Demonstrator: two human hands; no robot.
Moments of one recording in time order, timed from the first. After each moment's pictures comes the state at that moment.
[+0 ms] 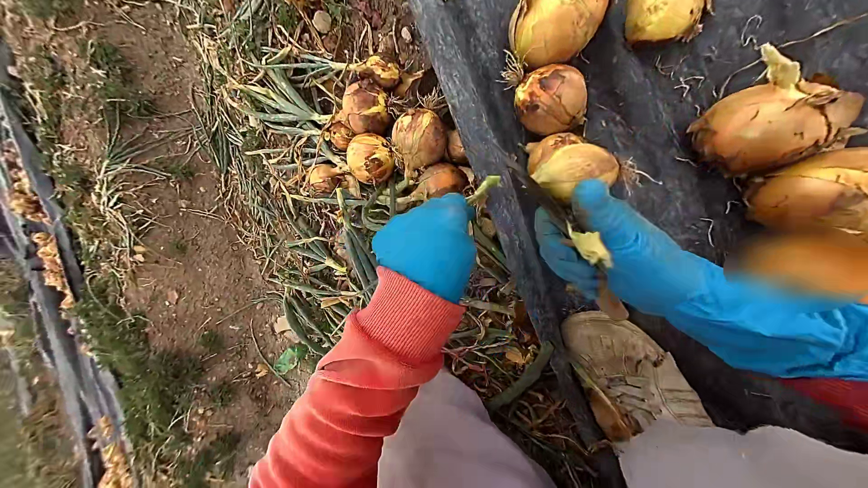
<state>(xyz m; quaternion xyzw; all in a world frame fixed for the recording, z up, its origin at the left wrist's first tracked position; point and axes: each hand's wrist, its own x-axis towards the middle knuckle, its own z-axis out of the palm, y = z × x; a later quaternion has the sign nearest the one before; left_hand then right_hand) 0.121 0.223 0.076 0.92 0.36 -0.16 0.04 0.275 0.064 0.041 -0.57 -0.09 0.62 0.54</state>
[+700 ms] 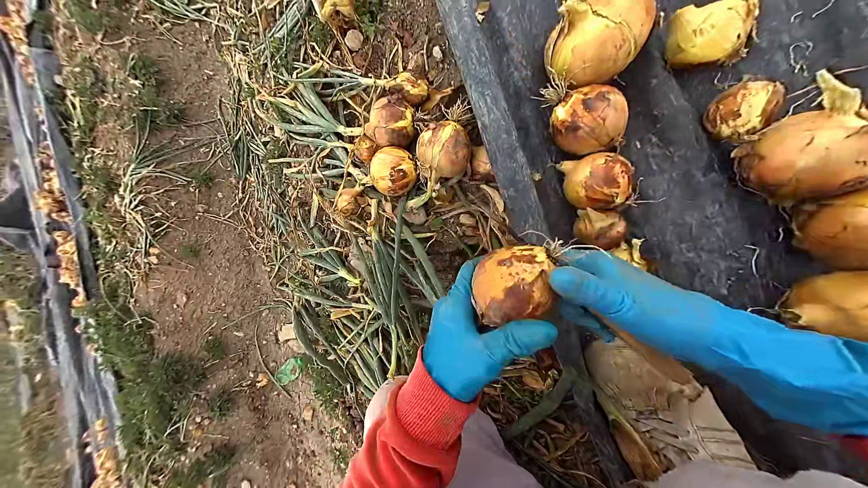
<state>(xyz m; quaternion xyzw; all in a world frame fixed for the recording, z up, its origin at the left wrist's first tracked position) 0.069 0.170 0.053 0.65 0.42 0.10 0.62 0.259 0.089 0.015 -0.57 -0.26 0.68 0.38</state>
